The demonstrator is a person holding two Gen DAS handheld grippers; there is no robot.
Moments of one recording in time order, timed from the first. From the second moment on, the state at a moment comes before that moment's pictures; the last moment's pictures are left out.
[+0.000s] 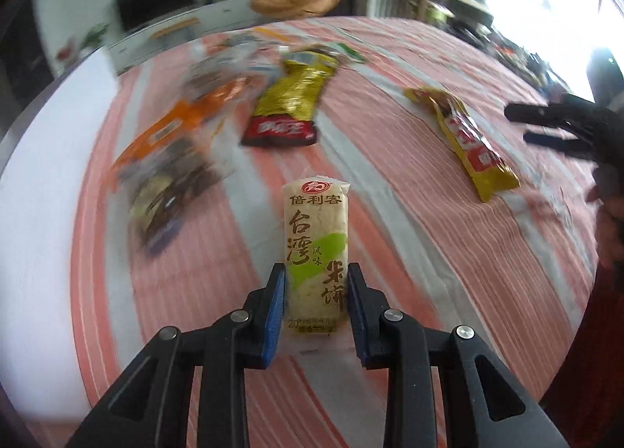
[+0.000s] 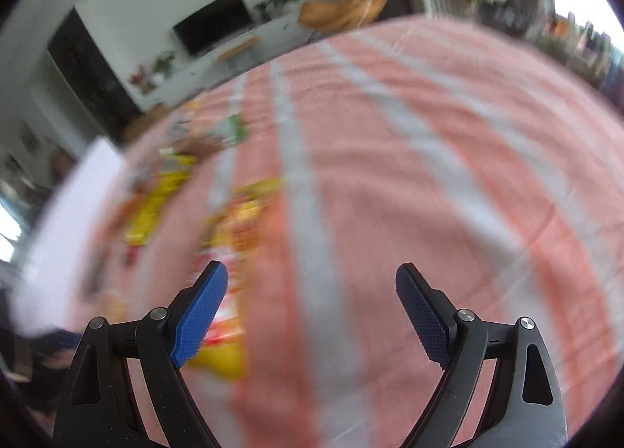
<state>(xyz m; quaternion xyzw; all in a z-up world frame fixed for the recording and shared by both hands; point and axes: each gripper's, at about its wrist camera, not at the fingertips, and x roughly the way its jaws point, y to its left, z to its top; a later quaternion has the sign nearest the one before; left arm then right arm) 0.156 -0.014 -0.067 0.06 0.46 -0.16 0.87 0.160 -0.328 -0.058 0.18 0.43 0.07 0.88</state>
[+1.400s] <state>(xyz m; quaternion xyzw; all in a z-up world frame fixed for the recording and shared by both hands) 0.151 0.274 0.052 -0.13 0.35 0.10 0.92 0.212 0.007 0.100 0.13 0.44 0.33 0.83</state>
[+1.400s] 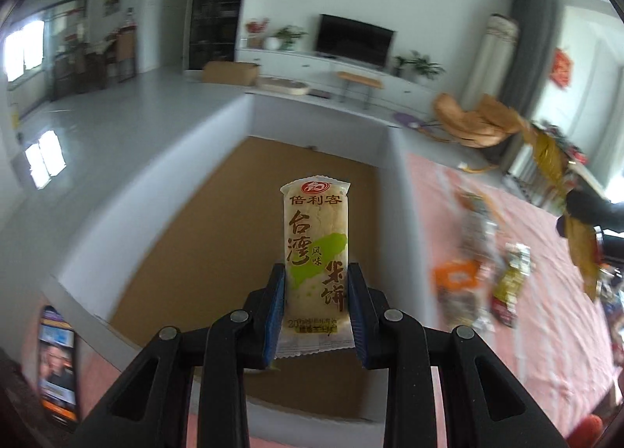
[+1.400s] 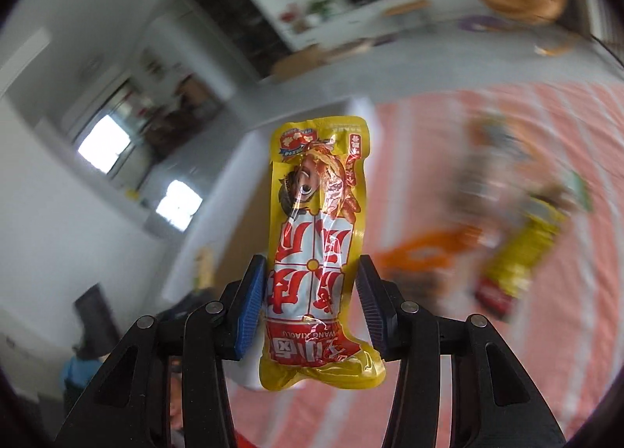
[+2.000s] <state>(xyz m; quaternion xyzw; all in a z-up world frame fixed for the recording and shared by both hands) 0.114 0.232 0.042 -0.11 0.32 0.10 0.94 0.213 0.002 0.048 0.02 0.37 0.25 0.89</state>
